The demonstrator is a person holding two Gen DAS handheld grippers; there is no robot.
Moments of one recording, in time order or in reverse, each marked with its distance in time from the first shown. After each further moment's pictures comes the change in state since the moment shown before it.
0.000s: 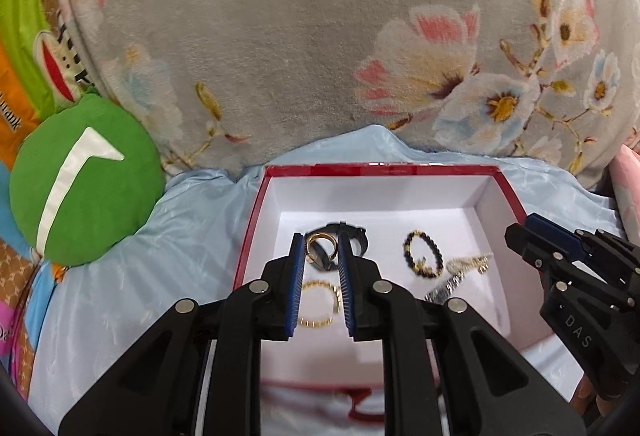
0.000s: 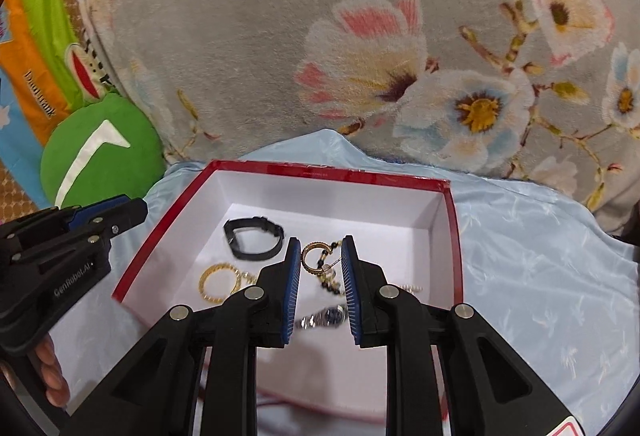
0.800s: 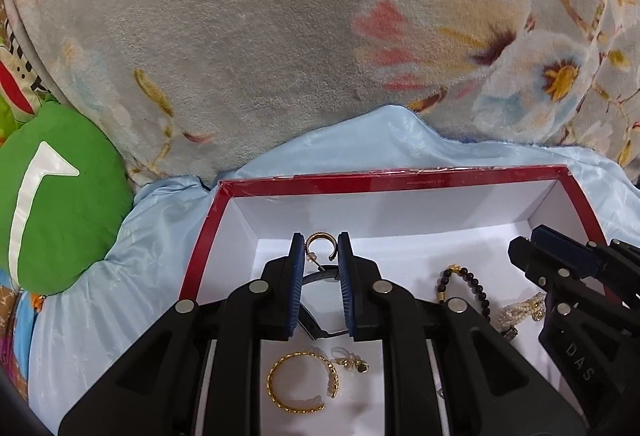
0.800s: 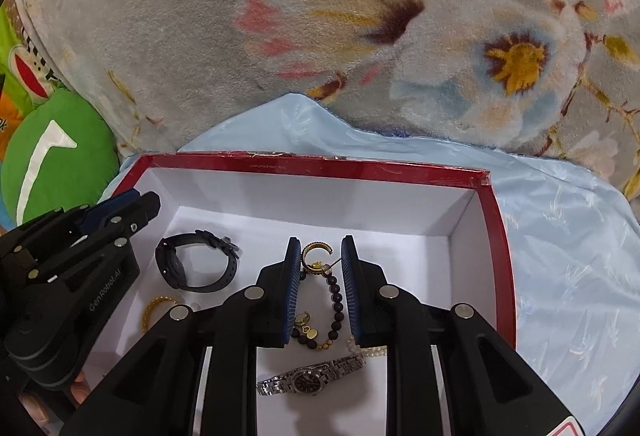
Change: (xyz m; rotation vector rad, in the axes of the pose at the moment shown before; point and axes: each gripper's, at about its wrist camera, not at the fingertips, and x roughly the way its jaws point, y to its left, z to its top) left arm 0.116 -0.022 0.021 0.042 0.064 0.062; right arm 0.110 -0.024 0.016 0.066 0.122 -0.013
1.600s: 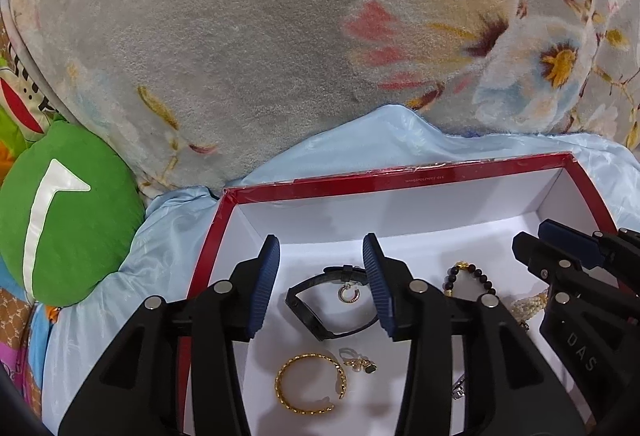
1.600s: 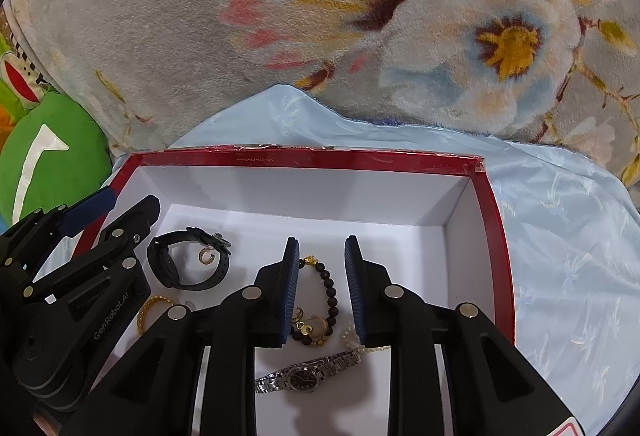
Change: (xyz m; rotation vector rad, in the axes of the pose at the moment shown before) left arm -0.004 -0.009 -0.003 0.050 -0.021 0.053; right arm 0.004 -0.003 0.000 0.024 0.028 -0.021
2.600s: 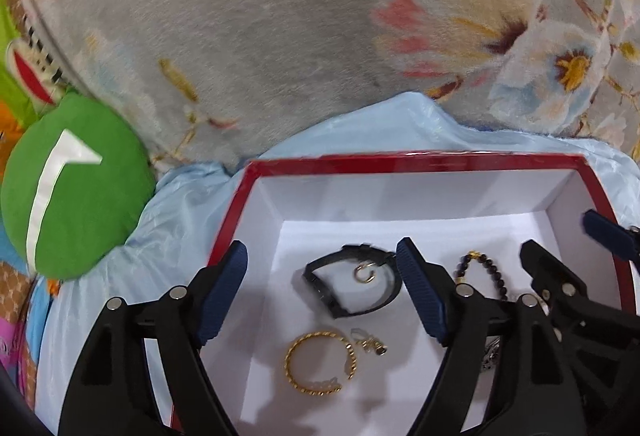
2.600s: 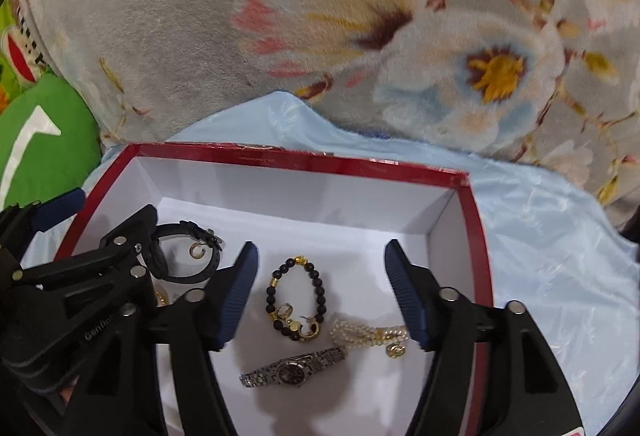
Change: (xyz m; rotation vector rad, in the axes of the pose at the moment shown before) left arm -0.008 0.017 -0.013 -0.072 0.060 0.018; right arm -0.021 0.018 -0.010 -0.083 -0.060 -0.108
